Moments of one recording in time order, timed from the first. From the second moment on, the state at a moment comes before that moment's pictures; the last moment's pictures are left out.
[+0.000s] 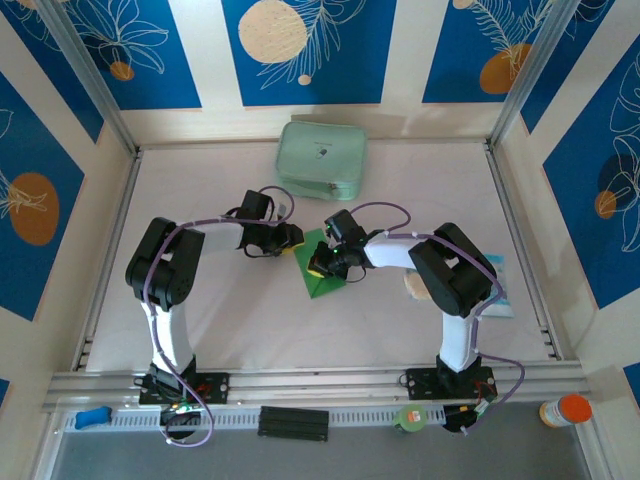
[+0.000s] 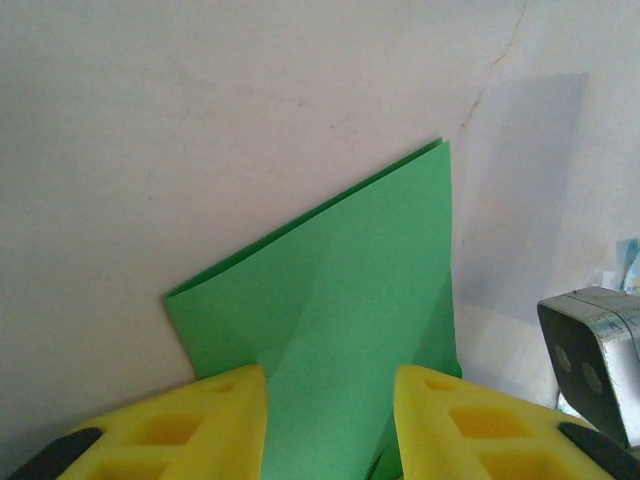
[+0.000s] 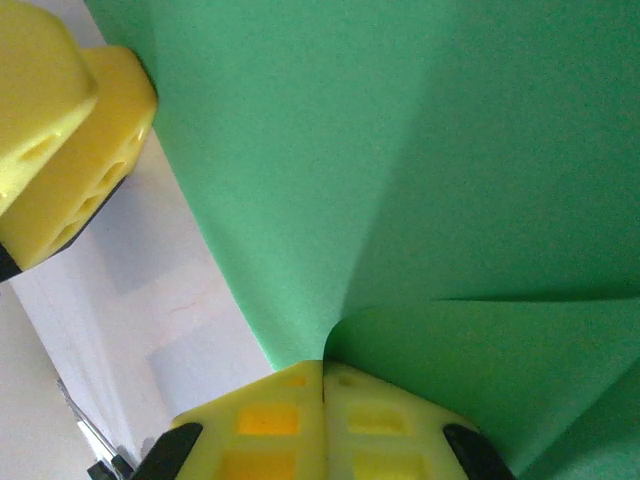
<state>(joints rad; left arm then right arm) -0.40 1.95 1.09 -0.12 0.56 -0.70 0.65 1.90 1.01 -0.12 -0.44 1.02</state>
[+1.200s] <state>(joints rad) -0.51 1.67 0.95 -0.25 0.45 -0.85 0.65 1.92 1.02 -0.11 -0.48 1.02</state>
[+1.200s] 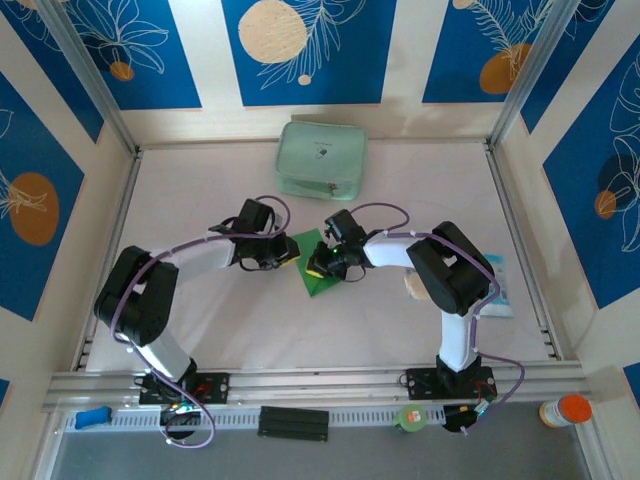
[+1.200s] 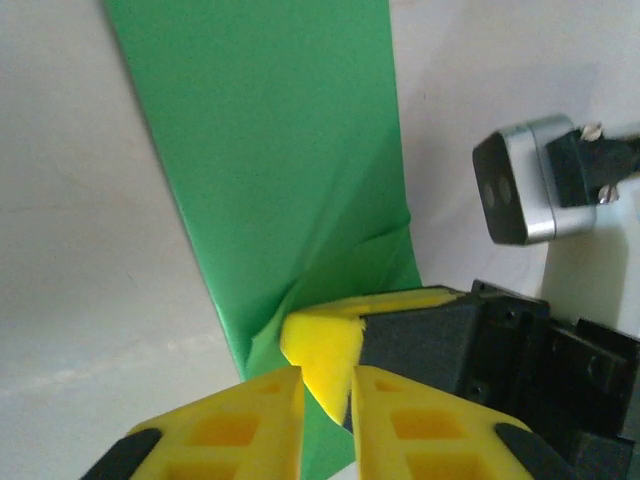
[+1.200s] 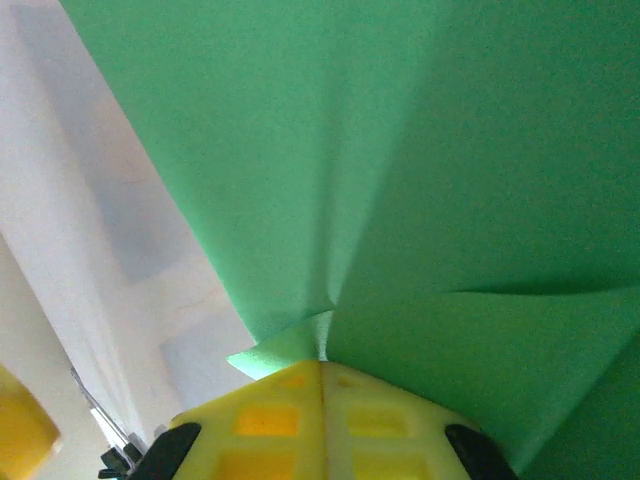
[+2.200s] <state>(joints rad) -0.58 1.82 1.01 -0.30 0.31 -0.86 0.63 1.91 1.01 -0.10 -0.50 1.02</state>
